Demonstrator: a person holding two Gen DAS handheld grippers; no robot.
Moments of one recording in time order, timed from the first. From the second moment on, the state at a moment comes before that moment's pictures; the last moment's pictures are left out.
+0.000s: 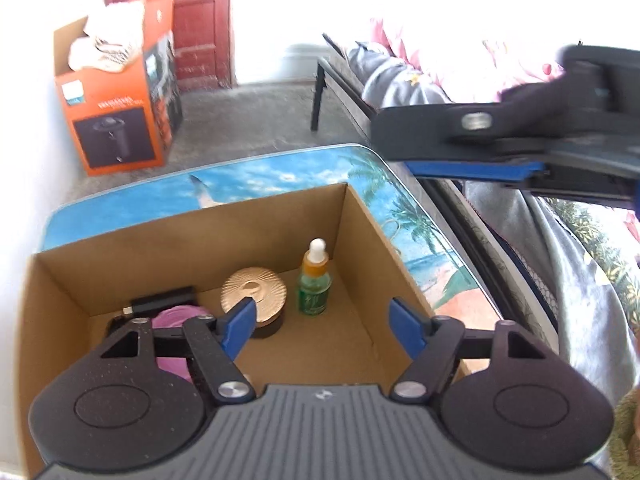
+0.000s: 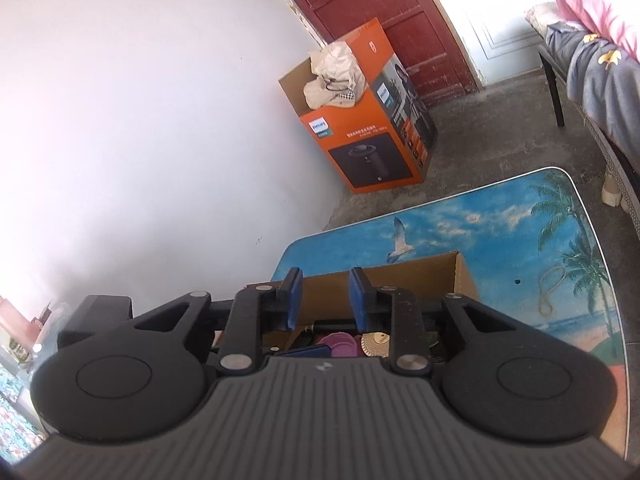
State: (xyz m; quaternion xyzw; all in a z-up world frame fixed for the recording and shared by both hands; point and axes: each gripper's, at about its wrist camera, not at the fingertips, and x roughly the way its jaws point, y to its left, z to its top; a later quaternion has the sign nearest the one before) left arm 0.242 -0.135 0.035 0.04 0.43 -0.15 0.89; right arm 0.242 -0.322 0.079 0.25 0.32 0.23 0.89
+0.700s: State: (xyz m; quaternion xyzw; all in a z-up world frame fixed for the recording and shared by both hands) left arm 0.095 -0.028 0.067 0.02 0.39 -0.08 0.92; right arm 0.086 -0.241 0.080 0.25 0.32 0.23 0.89
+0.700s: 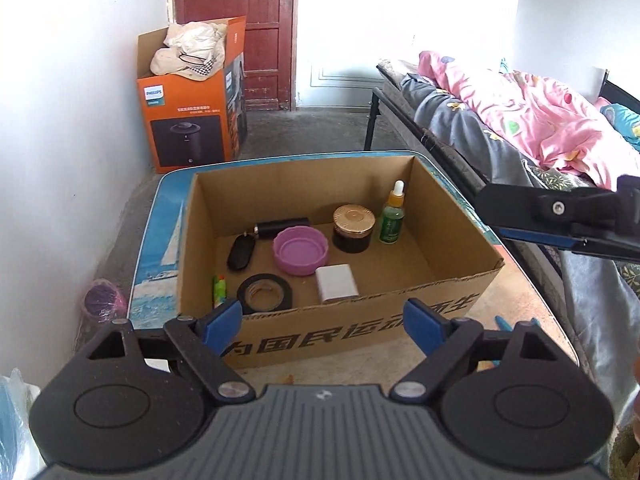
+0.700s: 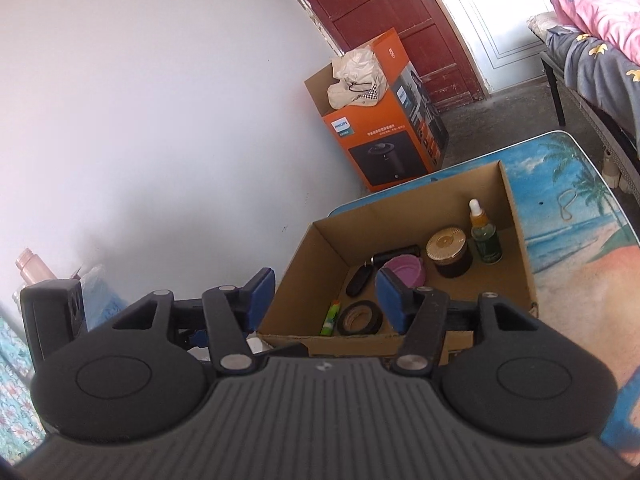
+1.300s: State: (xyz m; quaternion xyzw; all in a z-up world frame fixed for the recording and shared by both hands) left arm 0.055 0.063 0.015 -0.01 0.36 -0.03 0.93; right arm 0.111 -0.120 0.028 0.26 0.42 0.27 0.83
